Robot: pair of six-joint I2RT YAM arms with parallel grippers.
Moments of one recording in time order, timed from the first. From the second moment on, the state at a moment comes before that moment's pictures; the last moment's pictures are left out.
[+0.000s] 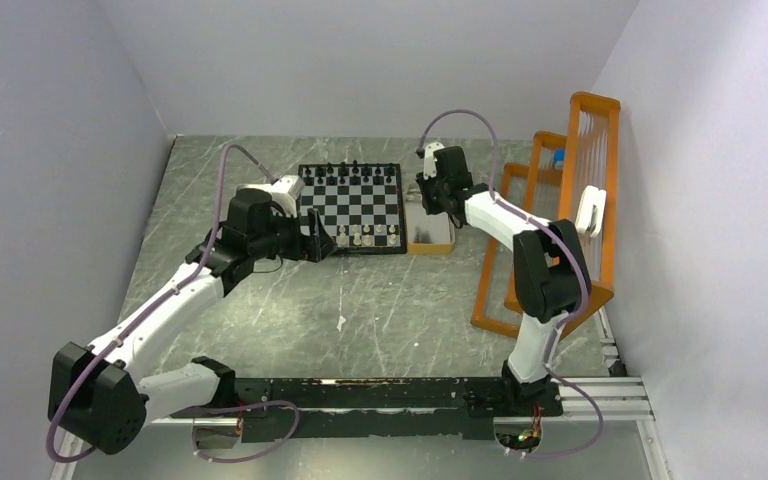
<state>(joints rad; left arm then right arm) -0.44 1.12 0.82 -0.25 0.25 -0.35 0.35 1.88 1.28 -0.16 0.00 -0.09</state>
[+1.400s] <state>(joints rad) -0.50 1.70 1.19 0.27 0.70 -1.00 0.53 1.31 0.99 0.00 -0.31 0.06</state>
